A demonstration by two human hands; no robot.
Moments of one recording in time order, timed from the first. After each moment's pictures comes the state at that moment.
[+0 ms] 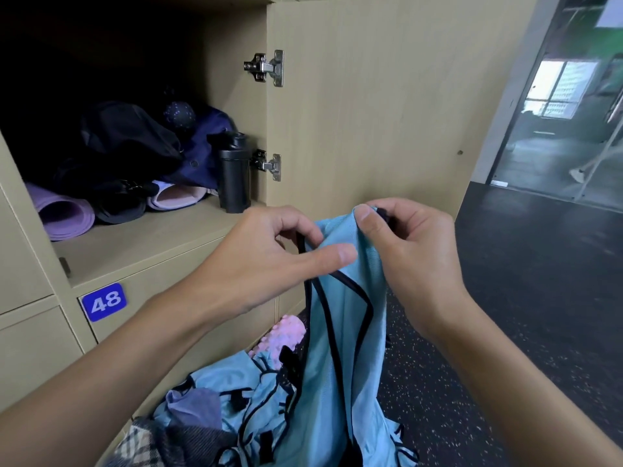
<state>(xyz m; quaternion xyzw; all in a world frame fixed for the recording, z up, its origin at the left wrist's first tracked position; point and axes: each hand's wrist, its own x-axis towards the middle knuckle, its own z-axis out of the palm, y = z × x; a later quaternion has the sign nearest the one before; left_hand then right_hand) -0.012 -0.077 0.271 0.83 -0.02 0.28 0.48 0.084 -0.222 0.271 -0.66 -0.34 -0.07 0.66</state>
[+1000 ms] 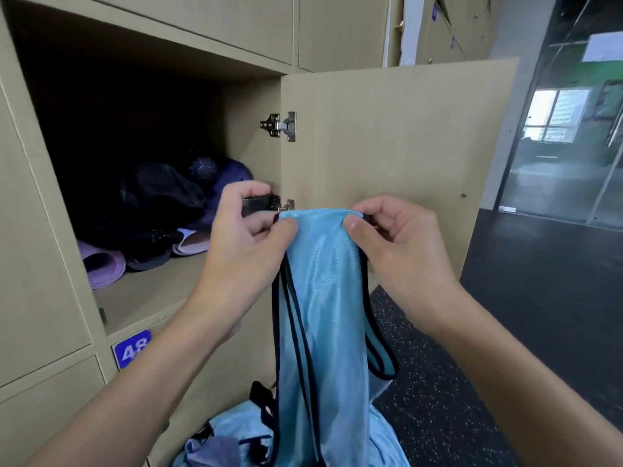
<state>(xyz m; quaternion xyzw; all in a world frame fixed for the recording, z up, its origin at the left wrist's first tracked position) -0.023 -0.061 0.314 0.68 0.07 0.42 0.60 0.069 -0.196 0.321 -0.62 -0.41 -0.05 0.66</state>
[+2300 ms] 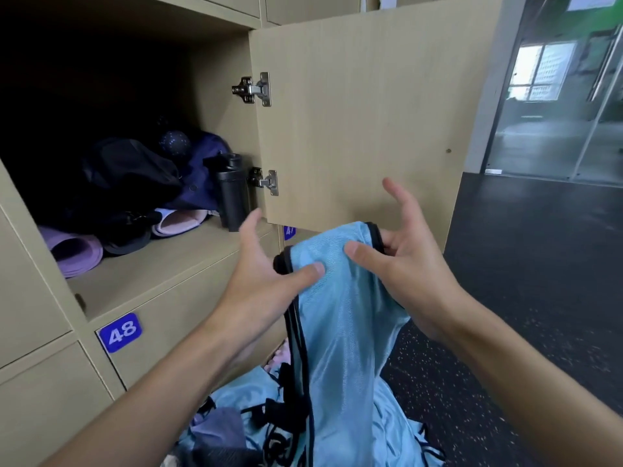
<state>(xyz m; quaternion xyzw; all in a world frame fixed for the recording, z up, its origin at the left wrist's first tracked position) -0.011 -0.078 0.253 0.69 0.11 0.25 0.66 0.081 -0.227 0.266 -0.64 -0.35 0.09 0.68</state>
